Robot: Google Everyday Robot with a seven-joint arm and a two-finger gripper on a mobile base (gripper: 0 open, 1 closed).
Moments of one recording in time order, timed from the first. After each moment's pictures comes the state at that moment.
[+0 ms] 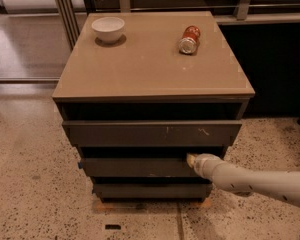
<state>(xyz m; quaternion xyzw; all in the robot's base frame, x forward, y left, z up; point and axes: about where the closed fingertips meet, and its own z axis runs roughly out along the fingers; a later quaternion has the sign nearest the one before) 0.618 -0.183 0.458 -0.04 0.90 0.15 0.41</state>
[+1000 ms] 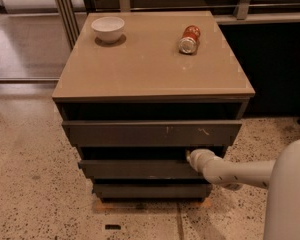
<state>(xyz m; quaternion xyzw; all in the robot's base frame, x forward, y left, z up) 0.659 -0.183 0.440 -0.05 0.89 0.11 0.43</state>
